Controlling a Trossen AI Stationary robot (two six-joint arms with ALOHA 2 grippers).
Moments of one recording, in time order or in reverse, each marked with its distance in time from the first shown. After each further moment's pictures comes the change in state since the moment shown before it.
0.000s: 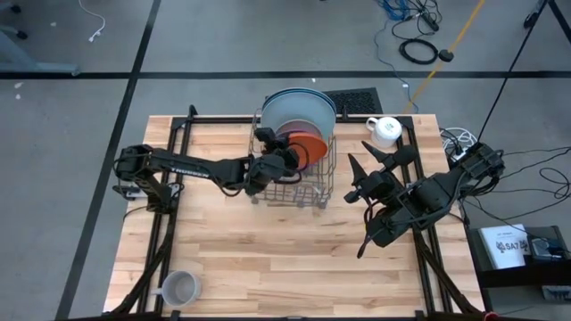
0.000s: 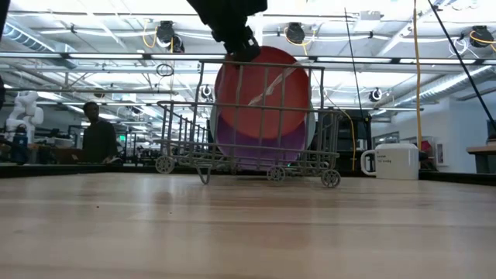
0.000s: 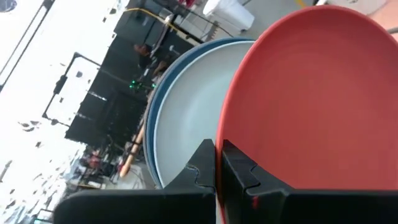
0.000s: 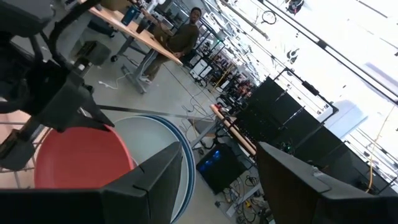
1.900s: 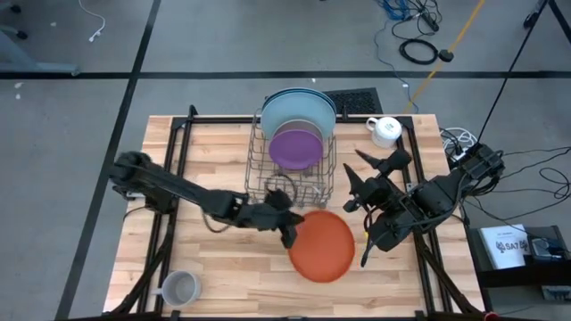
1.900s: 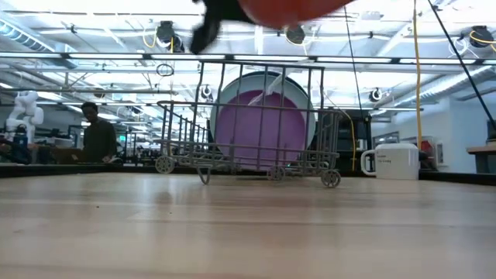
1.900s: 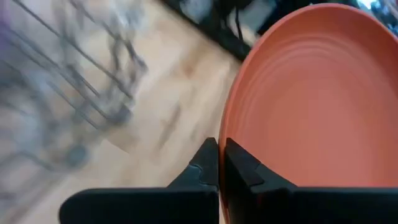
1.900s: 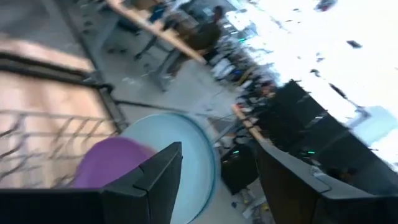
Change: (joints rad) left arm -0.282 -0.030 -0.052 -0.176 0.697 -1.467; right arm 0.027 0.004 0.001 0.097 -0.080 -0.099
